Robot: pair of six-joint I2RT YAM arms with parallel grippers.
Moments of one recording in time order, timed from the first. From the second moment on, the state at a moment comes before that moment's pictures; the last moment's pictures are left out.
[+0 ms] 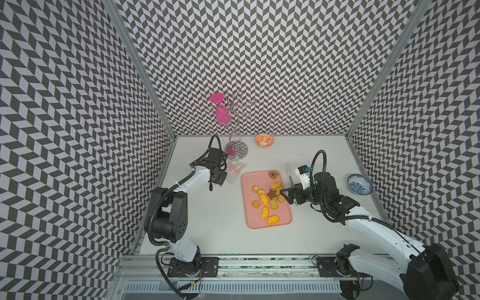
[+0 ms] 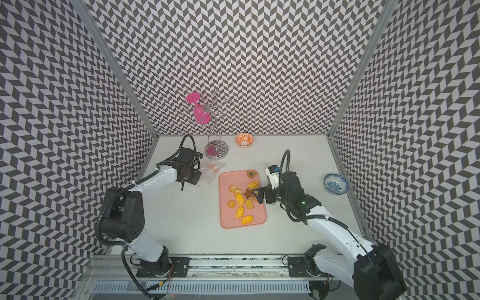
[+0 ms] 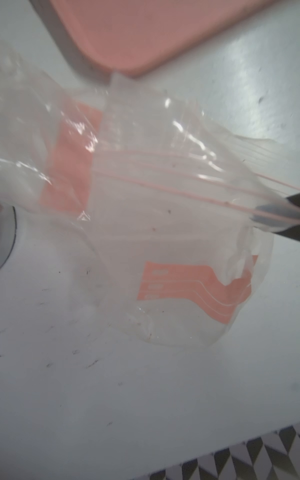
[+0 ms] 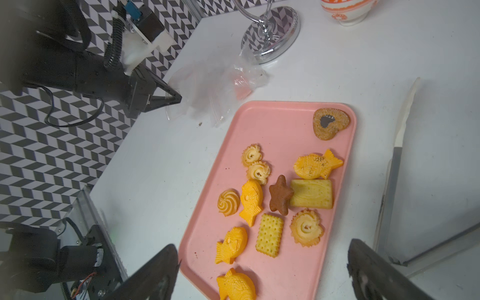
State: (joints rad) left arm -0.25 1.64 1.15 -0.61 -0.05 0.13; right arm 0.49 1.09 0.63 -0.11 -0.35 0.33
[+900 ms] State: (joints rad) left arm -0.35 1.37 0.94 -0.54 0.62 -0.55; right arm 0.76 1.67 0.96 0.21 -0.41 0.63
